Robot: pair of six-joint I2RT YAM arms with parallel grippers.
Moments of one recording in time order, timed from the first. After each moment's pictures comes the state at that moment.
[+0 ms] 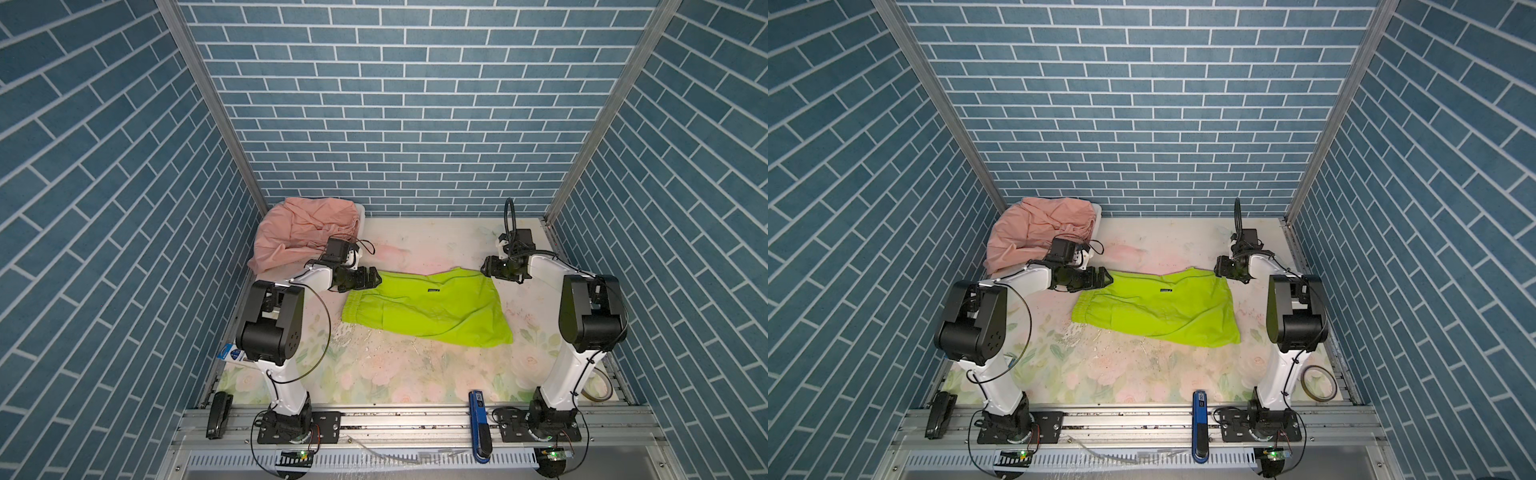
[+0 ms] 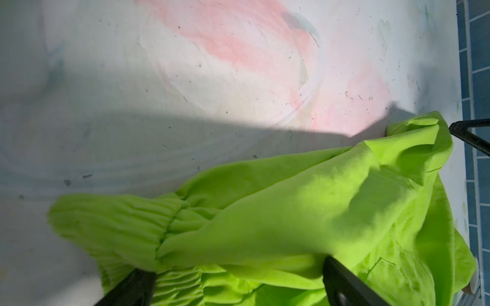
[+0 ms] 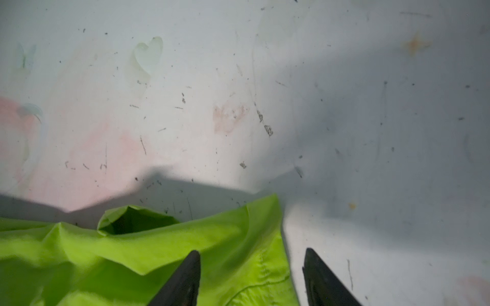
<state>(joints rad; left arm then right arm) -0.21 1.83 1.13 -0.32 0.43 -0.27 0.09 1.92 1.30 -0.43 -0.24 0.16</state>
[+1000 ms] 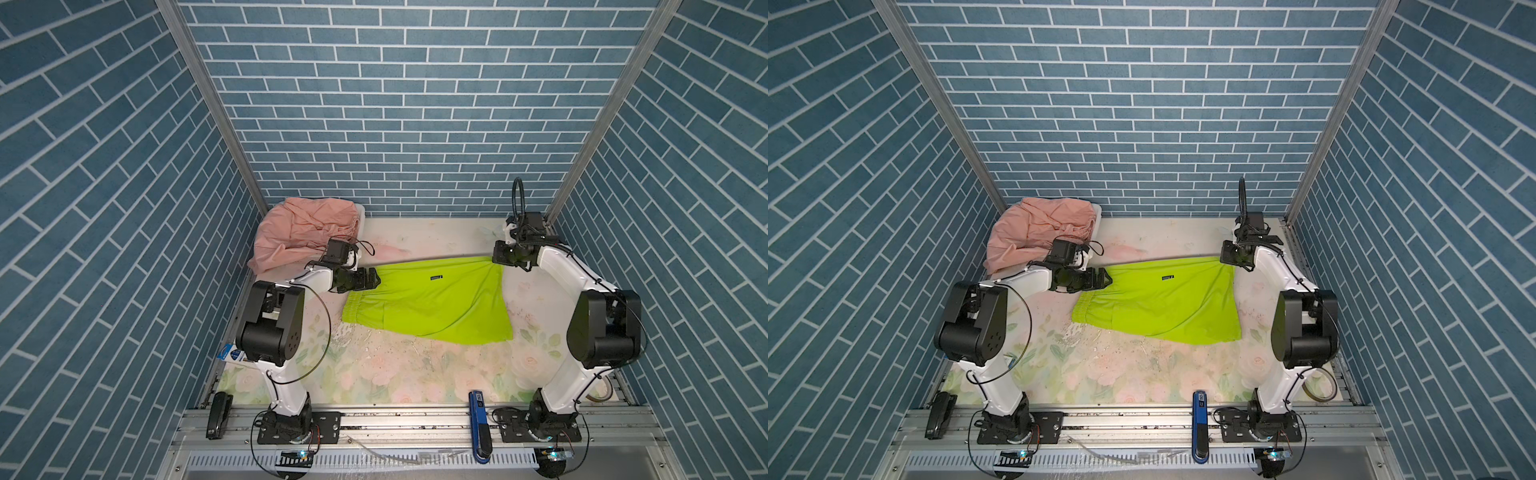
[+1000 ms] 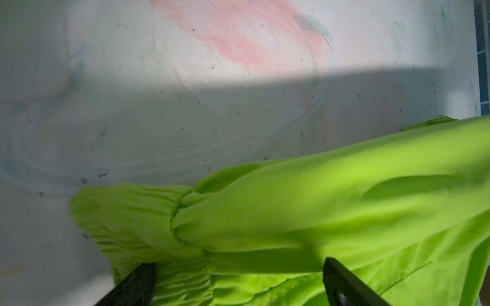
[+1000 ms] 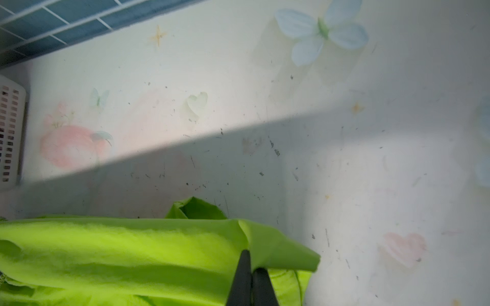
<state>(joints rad) -0.21 1.83 1.11 -0.31 0.38 -0.28 0.10 1.74 1.40 -0.60 -0.16 0.18</state>
